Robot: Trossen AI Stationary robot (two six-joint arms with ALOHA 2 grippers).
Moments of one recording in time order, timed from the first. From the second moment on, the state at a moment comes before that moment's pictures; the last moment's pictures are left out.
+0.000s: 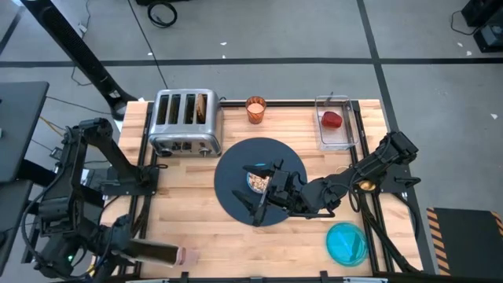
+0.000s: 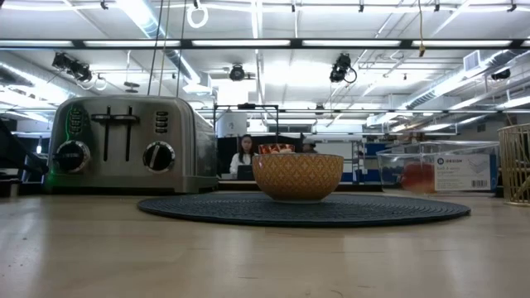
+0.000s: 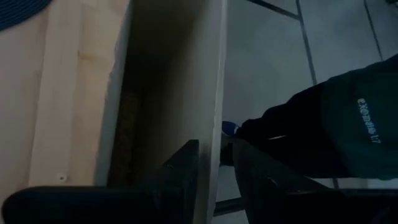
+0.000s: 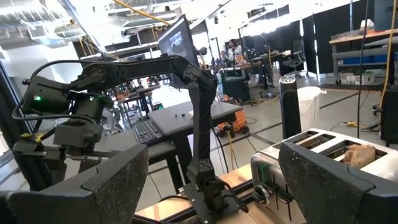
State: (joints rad) left arm -1.46 1.27 1.39 -1.02 -0.54 -1.35; right arm 0.51 1.72 1.47 0.42 0.86 0.11
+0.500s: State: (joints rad) left arm -1.46 1.27 1.39 -0.99 -0.59 -1.27; right arm 0.51 1.72 1.47 0.42 0.86 0.10
